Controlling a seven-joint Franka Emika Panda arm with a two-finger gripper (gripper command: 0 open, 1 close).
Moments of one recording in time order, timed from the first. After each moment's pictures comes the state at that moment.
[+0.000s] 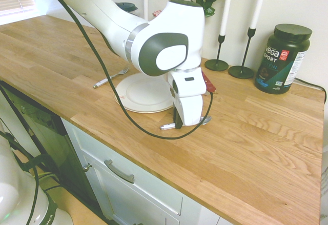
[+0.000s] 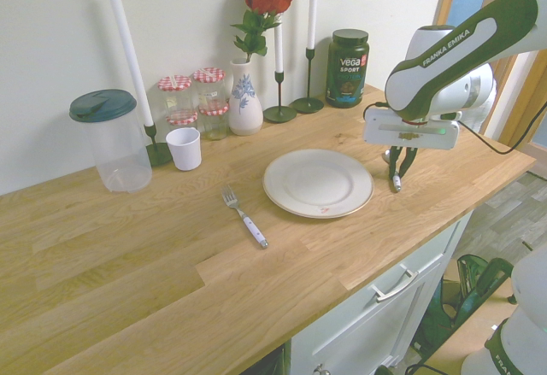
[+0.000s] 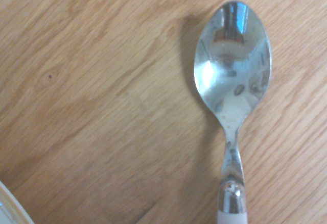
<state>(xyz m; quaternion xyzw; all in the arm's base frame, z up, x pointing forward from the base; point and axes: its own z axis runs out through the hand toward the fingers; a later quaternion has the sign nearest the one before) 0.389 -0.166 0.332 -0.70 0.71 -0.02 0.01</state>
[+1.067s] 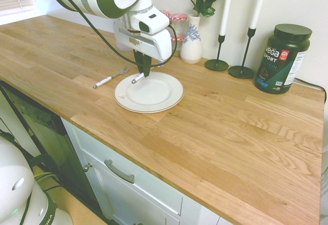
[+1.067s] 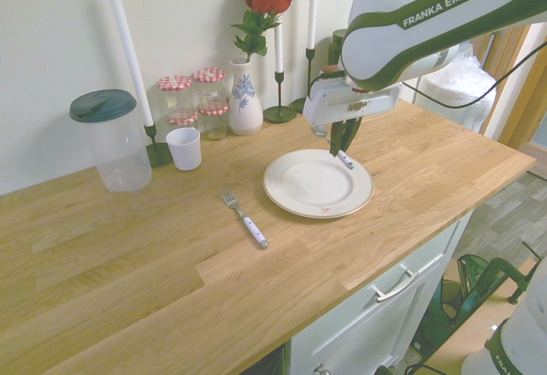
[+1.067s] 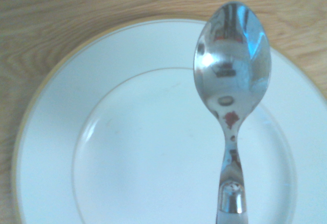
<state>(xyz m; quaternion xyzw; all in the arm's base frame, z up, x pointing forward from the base) 0.429 0.001 0.424 -0.90 0.44 -0.08 0.04</state>
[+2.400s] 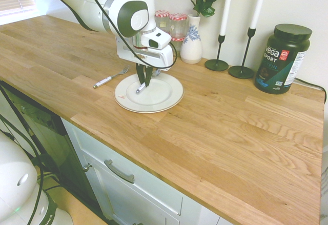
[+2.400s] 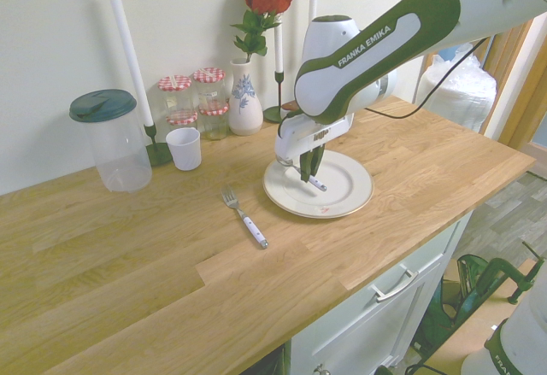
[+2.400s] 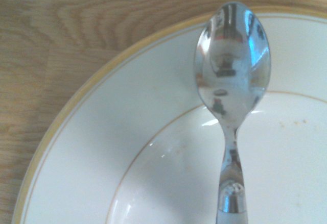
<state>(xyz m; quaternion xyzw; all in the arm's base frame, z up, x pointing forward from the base) 0.486 0.025 0.354 -0.93 0.35 -0.04 0.02</state>
